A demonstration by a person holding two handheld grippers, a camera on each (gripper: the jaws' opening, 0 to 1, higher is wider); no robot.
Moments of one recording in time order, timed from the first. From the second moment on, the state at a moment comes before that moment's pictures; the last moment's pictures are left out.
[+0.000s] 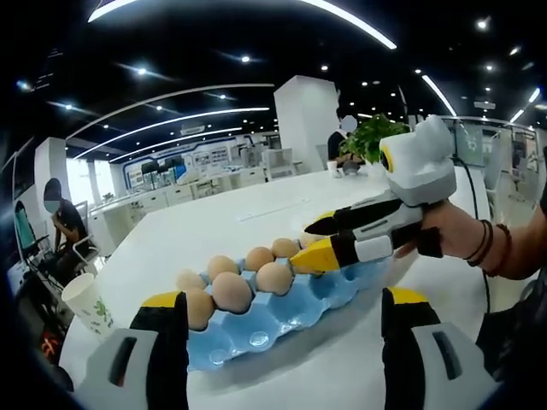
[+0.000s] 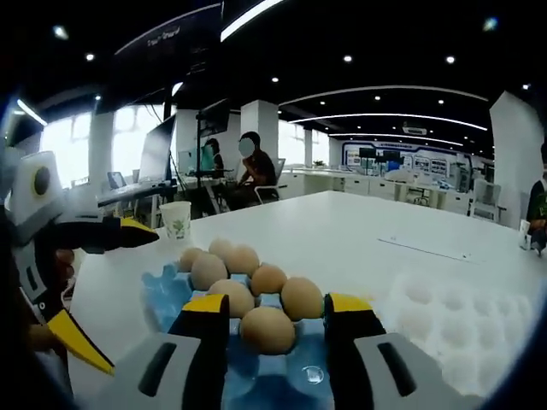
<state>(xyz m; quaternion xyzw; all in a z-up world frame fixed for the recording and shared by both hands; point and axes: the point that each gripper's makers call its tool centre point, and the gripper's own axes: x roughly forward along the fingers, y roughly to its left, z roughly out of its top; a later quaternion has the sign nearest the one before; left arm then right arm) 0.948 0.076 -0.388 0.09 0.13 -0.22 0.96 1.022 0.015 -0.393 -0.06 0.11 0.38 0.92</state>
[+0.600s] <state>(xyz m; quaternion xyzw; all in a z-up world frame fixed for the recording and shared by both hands) 0.946 0.070 -0.389 0.08 0.13 -0.23 0.96 1.026 -0.008 -0.382 -0.07 0.10 0.36 0.92</state>
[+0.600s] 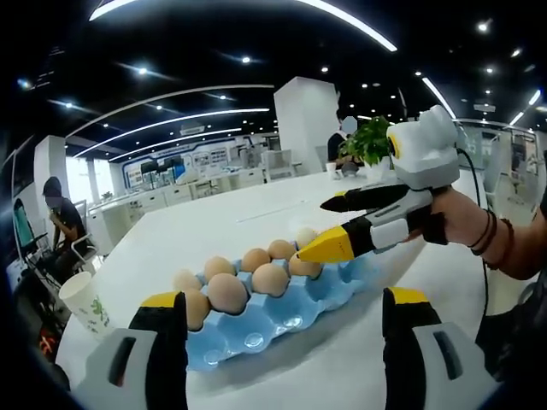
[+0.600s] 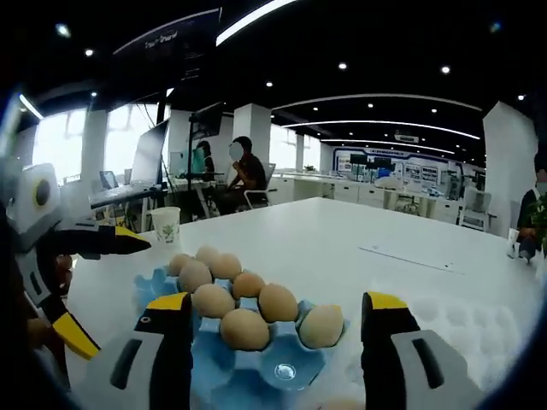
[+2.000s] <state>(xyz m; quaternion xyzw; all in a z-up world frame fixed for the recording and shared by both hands) 0.949 0.051 -0.384 0.07 0.12 -0.25 0.96 1.040 -0.118 -0.386 -0.07 0.15 0.27 0.95</state>
